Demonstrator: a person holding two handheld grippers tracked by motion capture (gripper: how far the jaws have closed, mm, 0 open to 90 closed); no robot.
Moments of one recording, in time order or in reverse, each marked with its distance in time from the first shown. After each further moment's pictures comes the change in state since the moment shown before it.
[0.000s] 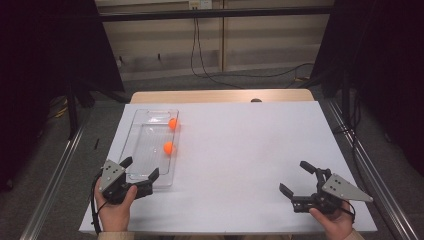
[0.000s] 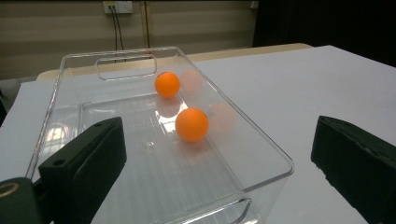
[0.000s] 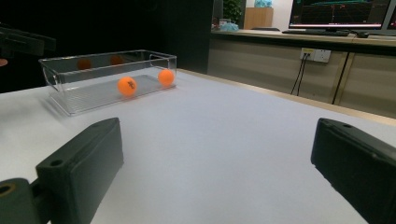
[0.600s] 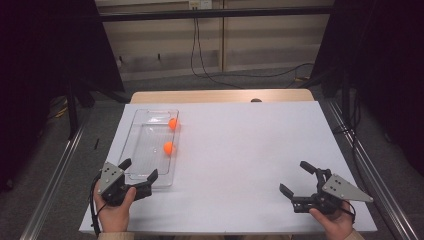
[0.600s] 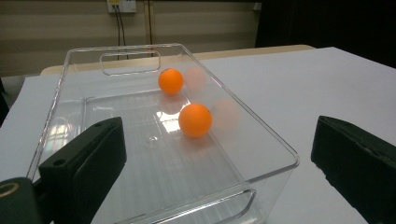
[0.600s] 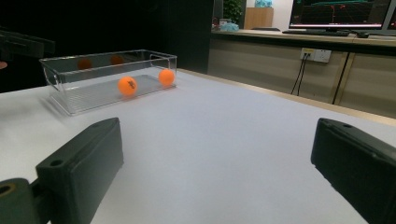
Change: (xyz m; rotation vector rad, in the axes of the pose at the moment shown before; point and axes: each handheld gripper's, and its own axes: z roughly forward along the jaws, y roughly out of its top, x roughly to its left) left arm 0.002 -0.006 -0.002 -0.005 0.017 -0.012; right arm 0.000 0.000 0.000 -0.001 0.000 -0.001
